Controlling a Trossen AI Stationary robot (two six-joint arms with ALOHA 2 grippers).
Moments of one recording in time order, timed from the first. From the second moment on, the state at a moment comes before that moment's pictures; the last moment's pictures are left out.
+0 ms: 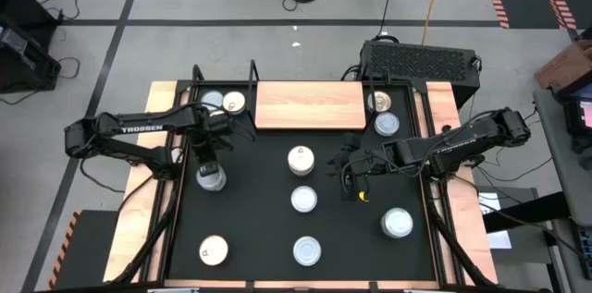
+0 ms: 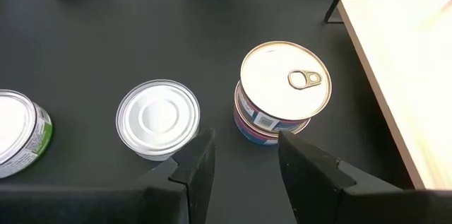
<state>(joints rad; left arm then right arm) 0.34 1.19 0.74 -1.16 0.24 -0.04 0.20 1.32 0.88 -0.28 0.26 0.17</state>
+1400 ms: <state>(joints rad) 0.33 1.31 0.86 -1.10 0.33 -0.02 0.20 1.32 0.88 -0.28 0.26 0.17</state>
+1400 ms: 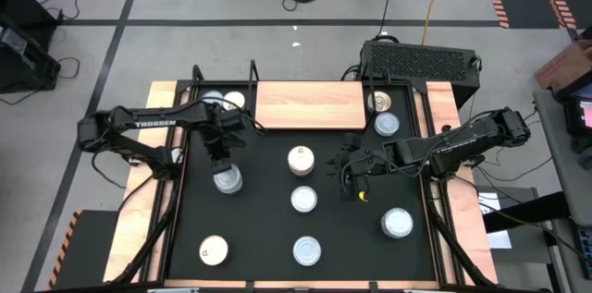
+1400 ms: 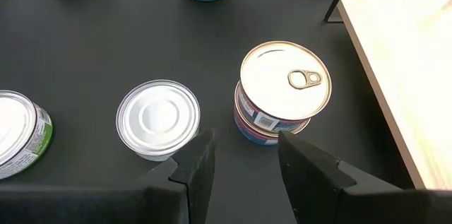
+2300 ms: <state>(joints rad) 0.40 1.31 0.86 -1.02 0.43 -0.03 0.20 1.32 0.88 -0.28 0.26 0.17</state>
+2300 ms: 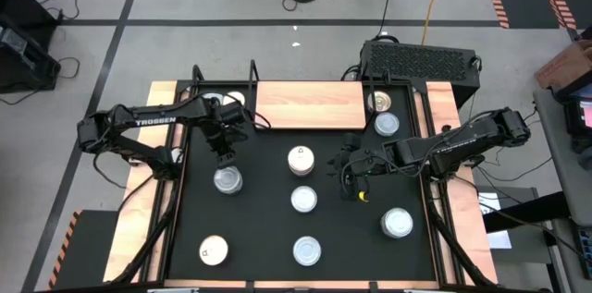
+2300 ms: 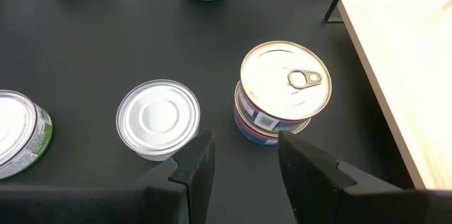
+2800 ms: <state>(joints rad) 0.31 1.31 0.84 -0.99 0.40 0.09 0.20 1.32 0.88 -0.32 0.26 0.17</state>
